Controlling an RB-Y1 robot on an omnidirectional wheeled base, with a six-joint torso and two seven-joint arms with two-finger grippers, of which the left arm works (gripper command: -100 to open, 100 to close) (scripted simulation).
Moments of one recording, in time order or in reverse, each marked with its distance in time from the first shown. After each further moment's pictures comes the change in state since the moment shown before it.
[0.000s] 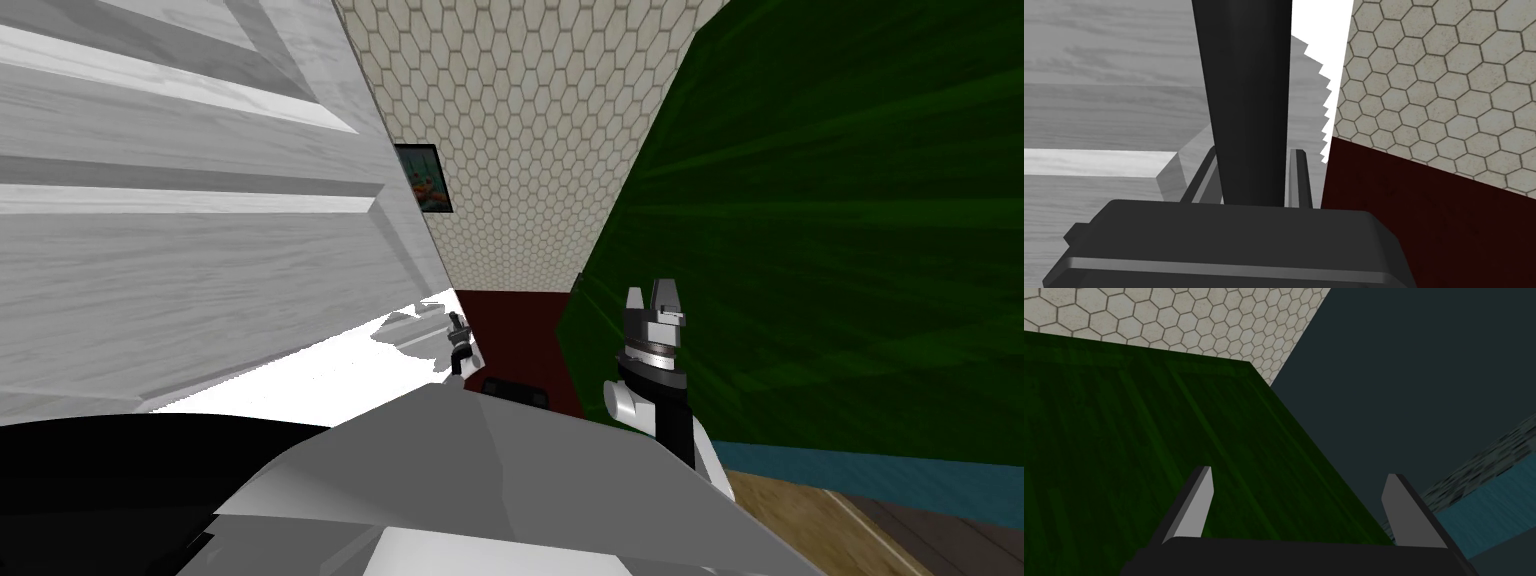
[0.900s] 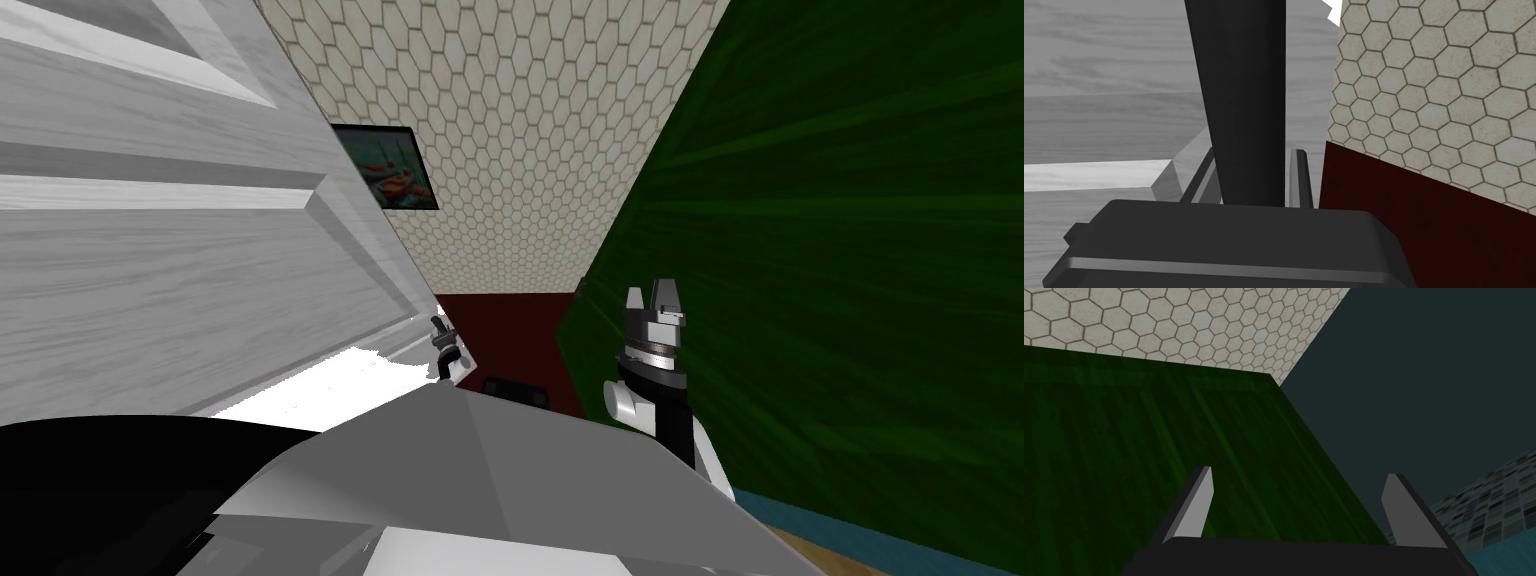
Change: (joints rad) arm 0.073 0.033 0.075 -0.098 0.076 0.004 -0.041
